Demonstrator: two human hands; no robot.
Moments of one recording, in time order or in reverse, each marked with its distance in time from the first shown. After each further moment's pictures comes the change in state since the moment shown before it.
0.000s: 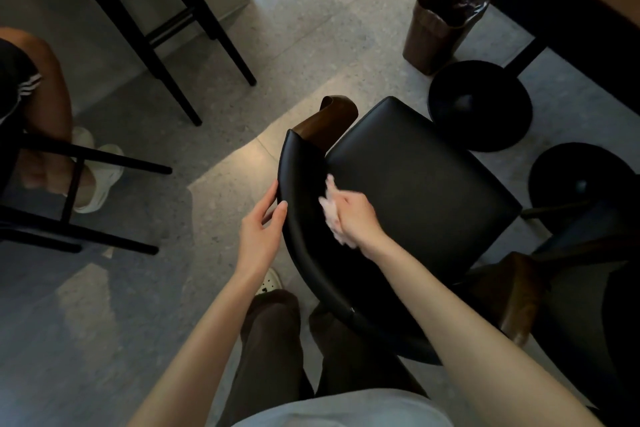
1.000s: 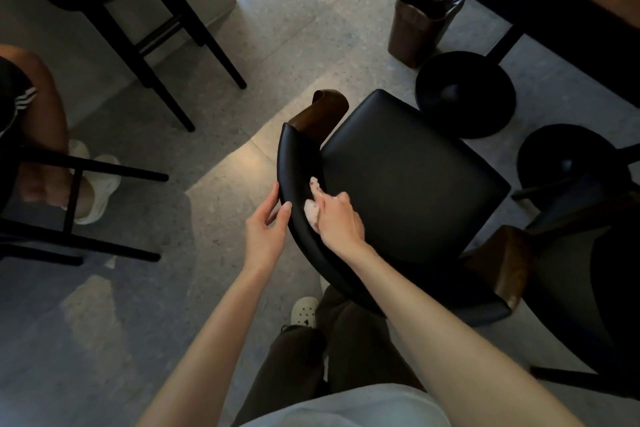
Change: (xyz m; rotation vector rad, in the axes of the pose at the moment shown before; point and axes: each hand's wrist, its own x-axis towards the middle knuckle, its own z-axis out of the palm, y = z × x) left_hand -0.018 -0.006 -0.004 0.016 -0.007 0.007; right_hand -0.015 0.023 0.039 -0.585 0.139 -0.157
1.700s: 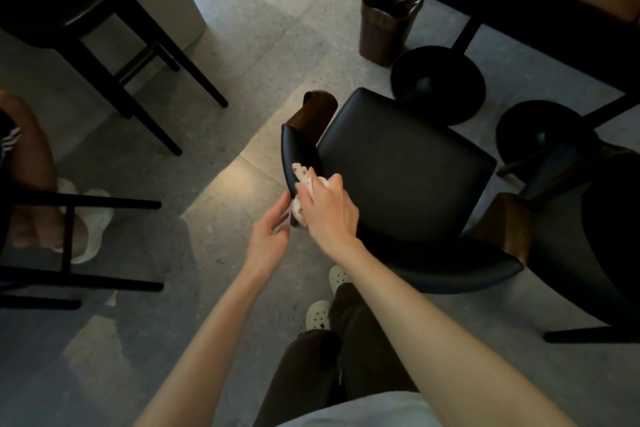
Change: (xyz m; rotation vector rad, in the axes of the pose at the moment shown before) left_hand -0.003 -0.005 -0.039 0.185 -0.297 0.056; right_hand -0.025 -0.048 0.019 -0.030 0.414 0.031
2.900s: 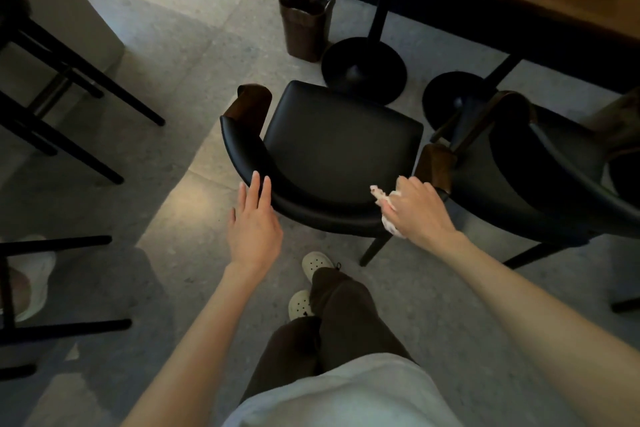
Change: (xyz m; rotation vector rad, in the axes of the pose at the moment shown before) left_hand -0.030 -0.011 0.033 0.969 0.047 0.360; right_hand -0.097 0.173 -0.100 -0.661 0.059 -0.155
